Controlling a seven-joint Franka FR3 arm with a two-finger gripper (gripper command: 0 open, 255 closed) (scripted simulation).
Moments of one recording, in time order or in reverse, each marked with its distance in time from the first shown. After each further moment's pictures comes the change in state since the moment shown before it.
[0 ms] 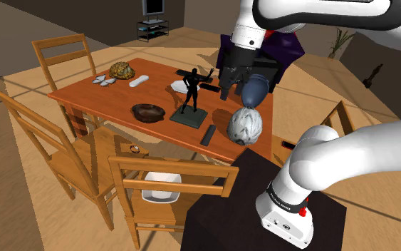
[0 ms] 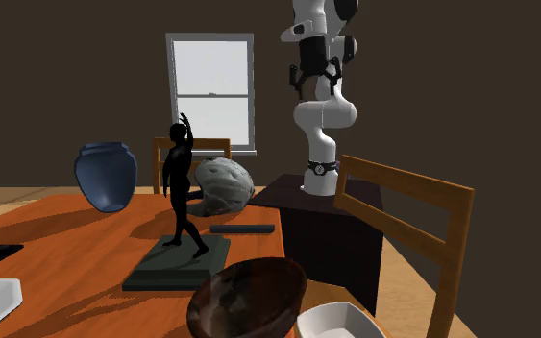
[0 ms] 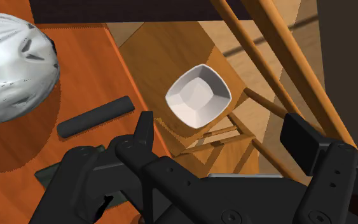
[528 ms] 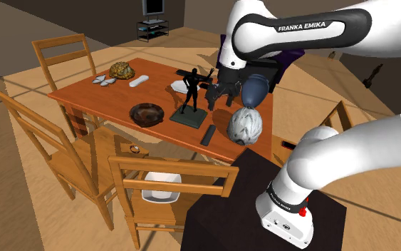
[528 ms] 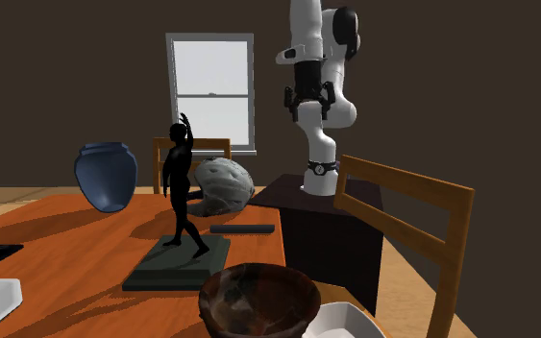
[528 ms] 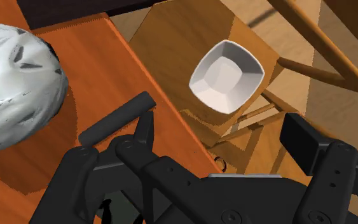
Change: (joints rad) arm -0.068 0.098 0.058 -0.119 -0.007 0.255 0.167
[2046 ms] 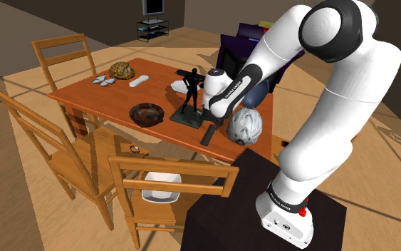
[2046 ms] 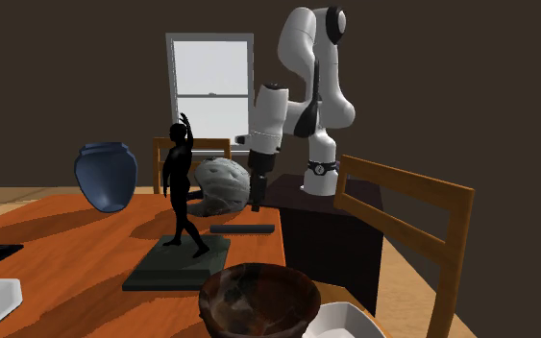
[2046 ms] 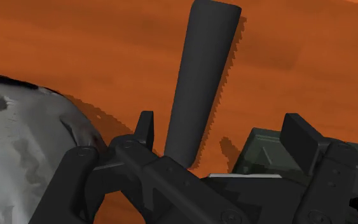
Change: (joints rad) arm -0.332 0.781 0.109 0.025 -0.509 0.822 1.008
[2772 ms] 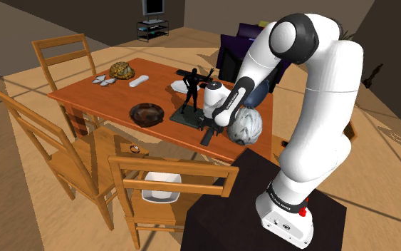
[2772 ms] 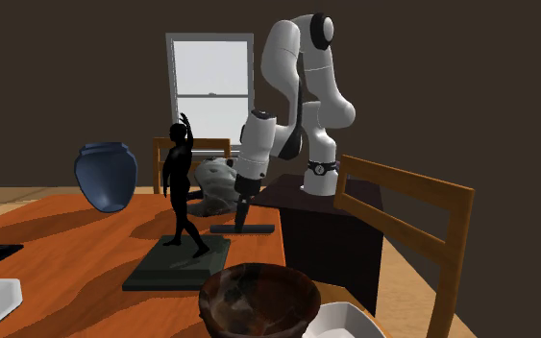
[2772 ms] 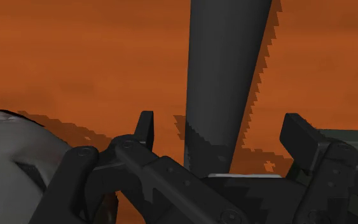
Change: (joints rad) arm 0.042 0.238 -0.143 0.110 -0.247 0.118 0.309
